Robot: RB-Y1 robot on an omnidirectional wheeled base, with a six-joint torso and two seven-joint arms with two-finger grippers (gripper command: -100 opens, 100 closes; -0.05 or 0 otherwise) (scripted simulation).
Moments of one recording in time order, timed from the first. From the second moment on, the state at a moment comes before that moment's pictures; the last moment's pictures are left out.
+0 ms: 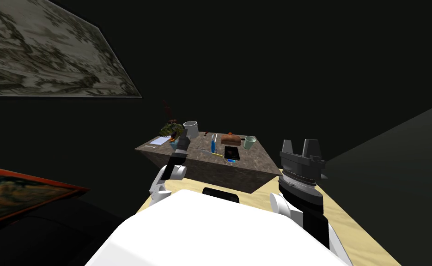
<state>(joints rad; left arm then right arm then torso) 0.35 0.14 0.10 -2.20 0.01 -0.18 -0.04 0.52 0.01 -0.05 -2.35 0.09 -0.62 0.00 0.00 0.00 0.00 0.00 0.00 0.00</state>
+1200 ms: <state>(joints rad) 0.22 0.15 0.14 -2.19 -0.02 0.15 0.03 0.52 0.01 -0.05 -2.35 0.09 -0.62 0.00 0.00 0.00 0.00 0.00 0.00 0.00</state>
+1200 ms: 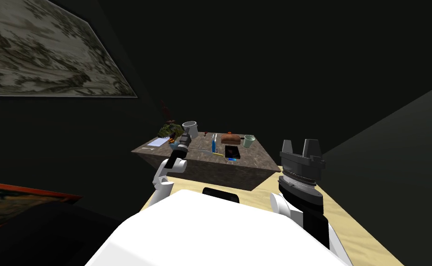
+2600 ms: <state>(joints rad) 0.09 0.15 0.18 -2.16 -0.05 0.53 0.11 0.52 0.01 -0.05 -2.35 0.09 -0.62 0.00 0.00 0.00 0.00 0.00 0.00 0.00</state>
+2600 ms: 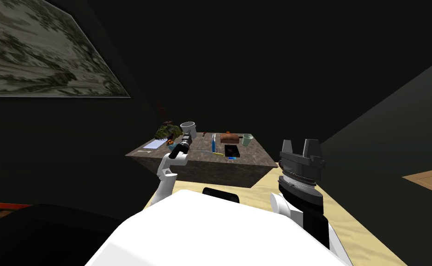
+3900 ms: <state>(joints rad) -0.02 0.16 0.20 -2.10 -0.05 0.87 0.18 0.52 0.01 -0.05 -2.35 0.09 -0.62 0.00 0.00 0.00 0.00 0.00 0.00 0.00</state>
